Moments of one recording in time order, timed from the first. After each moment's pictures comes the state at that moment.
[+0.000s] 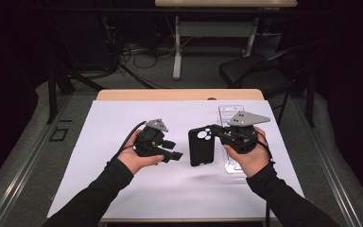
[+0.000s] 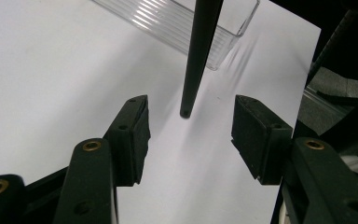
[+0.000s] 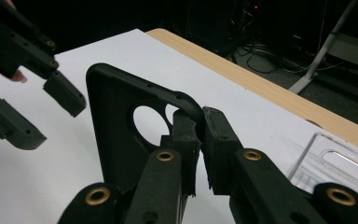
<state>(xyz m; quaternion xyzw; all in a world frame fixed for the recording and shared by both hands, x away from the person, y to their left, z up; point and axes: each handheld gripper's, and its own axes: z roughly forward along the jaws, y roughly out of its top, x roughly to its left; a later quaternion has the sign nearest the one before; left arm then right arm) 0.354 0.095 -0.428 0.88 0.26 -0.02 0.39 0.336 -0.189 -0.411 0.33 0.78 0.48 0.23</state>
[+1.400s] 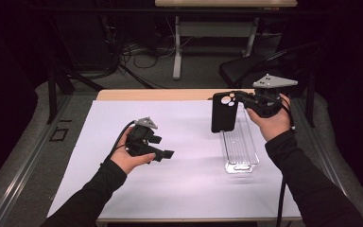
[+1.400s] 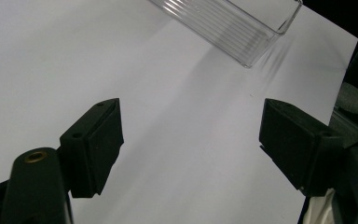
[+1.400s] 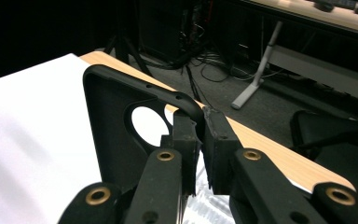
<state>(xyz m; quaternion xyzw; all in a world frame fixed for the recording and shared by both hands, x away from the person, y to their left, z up) 0.362 0.120 -0.438 0.87 0.31 0.00 0.38 0.401 -0.249 -0.360 0.37 0.75 0.47 0.29</state>
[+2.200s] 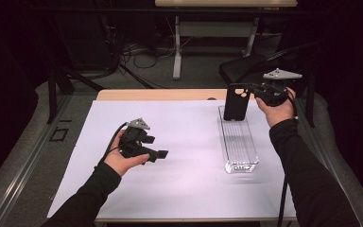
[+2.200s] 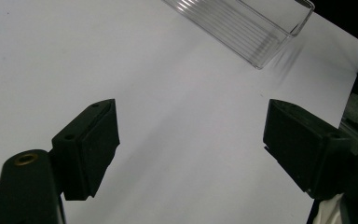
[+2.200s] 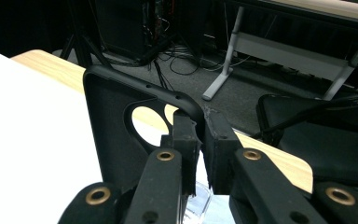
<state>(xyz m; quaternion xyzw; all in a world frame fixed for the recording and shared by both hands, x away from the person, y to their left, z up) 0.358 0.137 -0.442 0.86 0.33 0.02 0.39 0.463 -0.296 -0.391 0.42 0.72 0.45 0.31</state>
